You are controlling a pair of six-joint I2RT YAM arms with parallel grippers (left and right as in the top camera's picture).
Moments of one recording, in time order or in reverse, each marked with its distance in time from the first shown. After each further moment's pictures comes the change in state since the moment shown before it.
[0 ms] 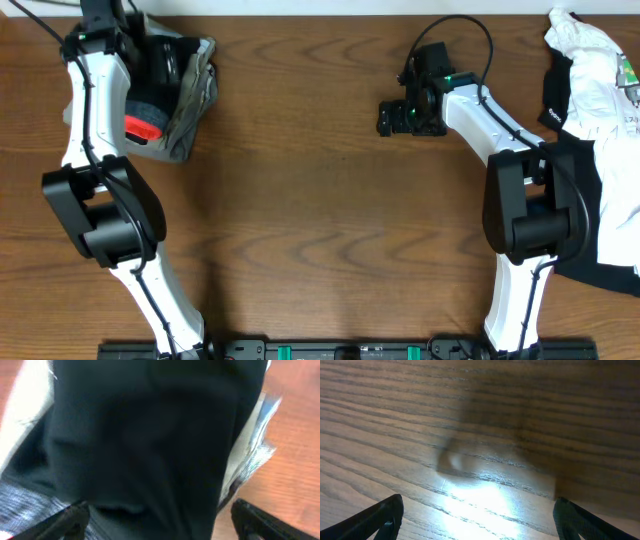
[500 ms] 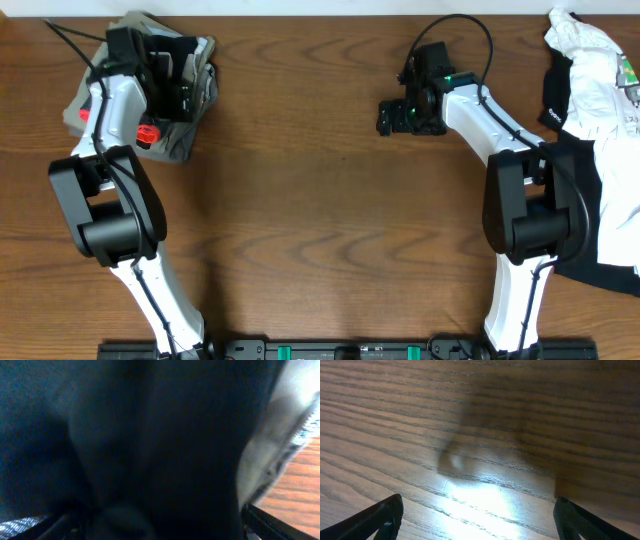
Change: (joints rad) left arm -0.003 0.005 -0.279 0.208 -0.013 0.100; right arm 0.000 0.000 0.000 0.006 0.000 0.000
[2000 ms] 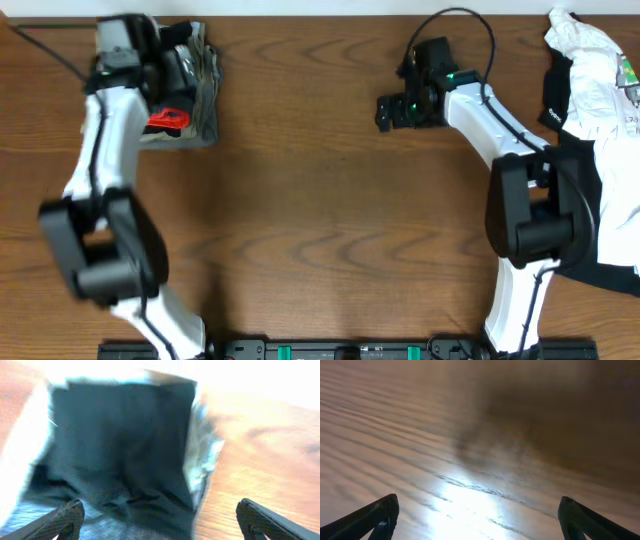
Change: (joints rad) left arm -0.047 -0.316 -0.110 0.211 0.051 -0.287; right arm -0.001 -0.058 0.023 0.028 0.005 -0.091
